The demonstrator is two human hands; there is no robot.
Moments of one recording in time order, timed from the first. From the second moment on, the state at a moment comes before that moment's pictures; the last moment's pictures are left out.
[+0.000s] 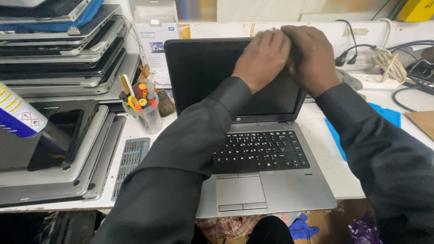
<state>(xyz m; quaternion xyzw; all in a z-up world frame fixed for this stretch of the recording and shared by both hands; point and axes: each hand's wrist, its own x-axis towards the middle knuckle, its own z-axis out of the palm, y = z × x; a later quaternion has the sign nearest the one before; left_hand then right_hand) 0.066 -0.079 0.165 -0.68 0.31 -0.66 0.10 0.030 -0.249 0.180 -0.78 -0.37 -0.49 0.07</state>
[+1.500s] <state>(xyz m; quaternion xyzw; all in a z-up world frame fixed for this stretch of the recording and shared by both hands) 0.036 0.075 0.164 -0.71 0.20 -0.68 0.07 0.017 -0.178 0.173 -0.75 -0.33 -0.58 0.07</state>
